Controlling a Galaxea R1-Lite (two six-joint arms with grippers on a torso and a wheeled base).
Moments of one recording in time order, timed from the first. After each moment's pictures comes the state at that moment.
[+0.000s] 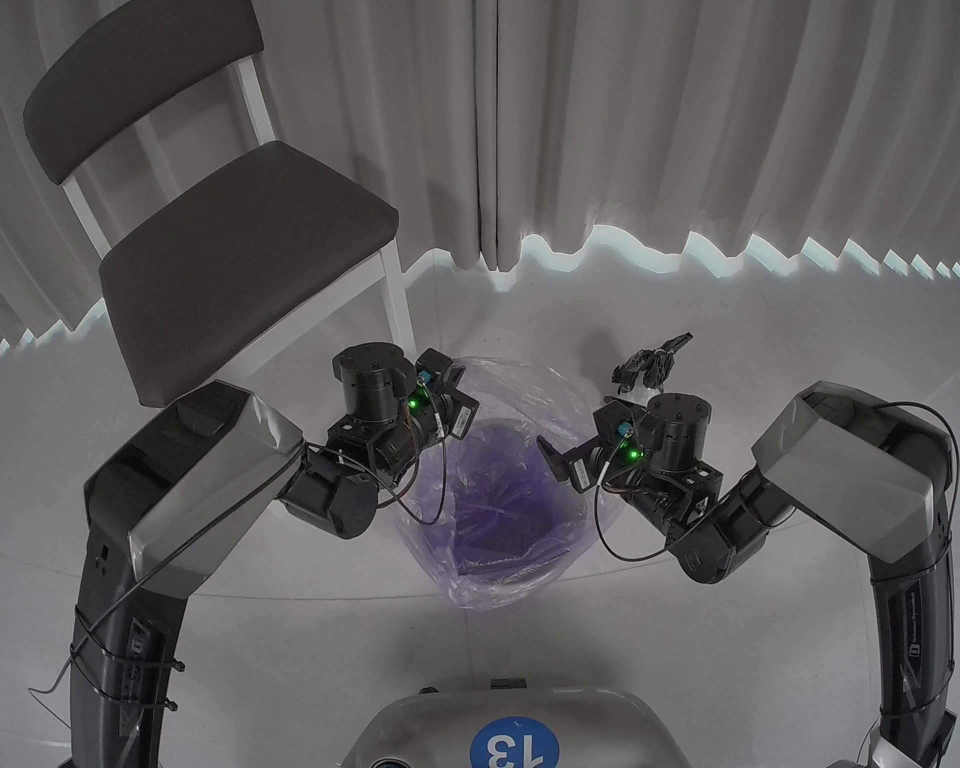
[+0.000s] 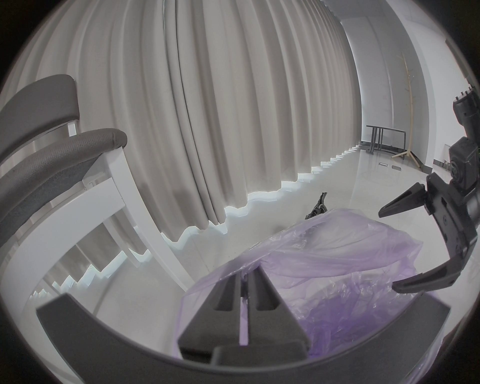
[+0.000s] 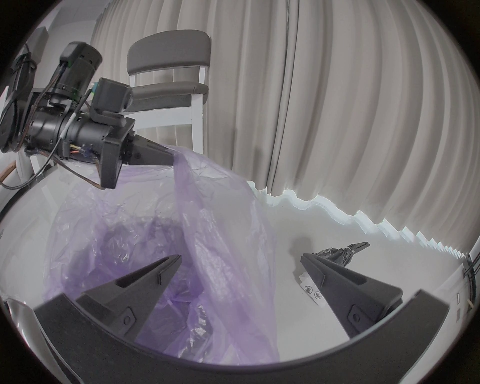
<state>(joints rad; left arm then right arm) -0.45 2.46 -1.50 -0.94 0.03 0.38 0.47 2.42 -1.15 -1.15 -0.10 -0.27</state>
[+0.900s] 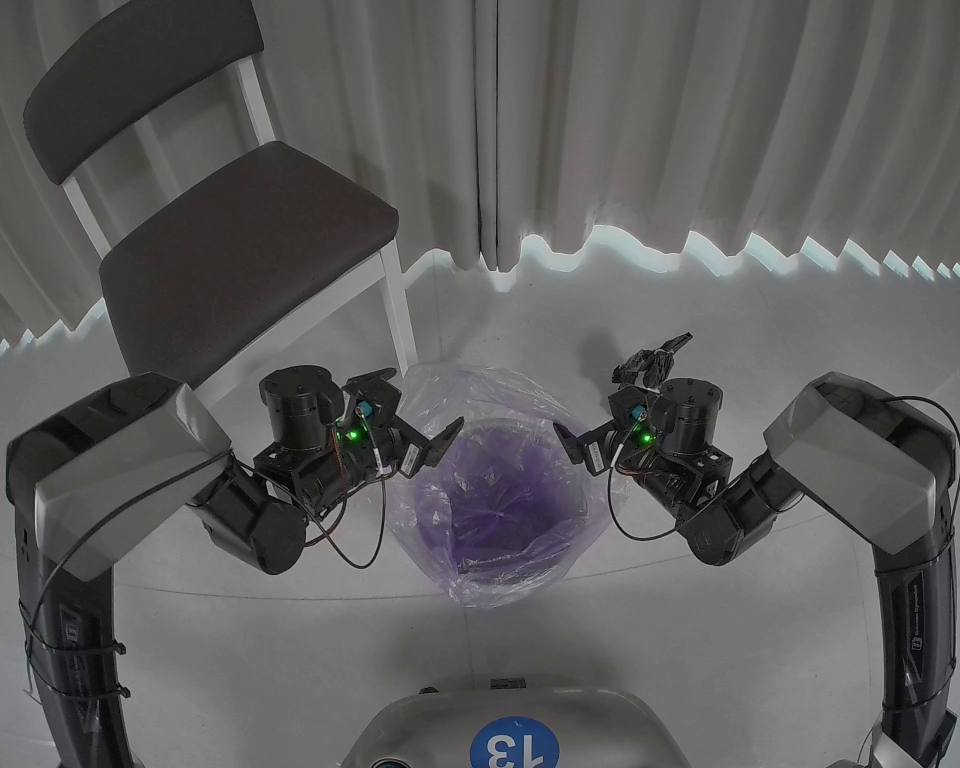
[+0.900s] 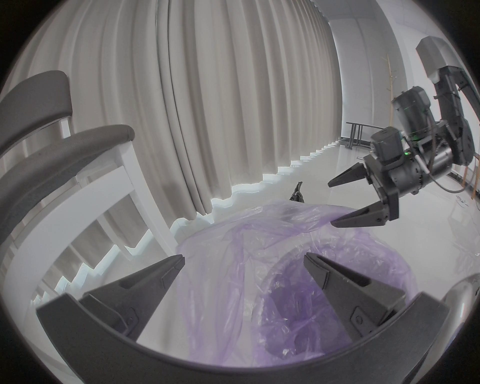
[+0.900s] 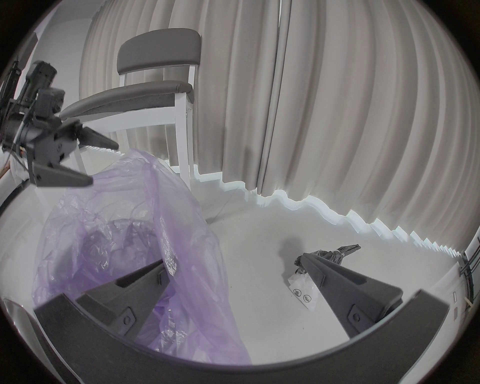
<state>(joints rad) -0.38 2.26 -1.07 -1.11 -0.15 0.41 0.42 2.42 -1.20 -1.11 -0.10 -0.28</state>
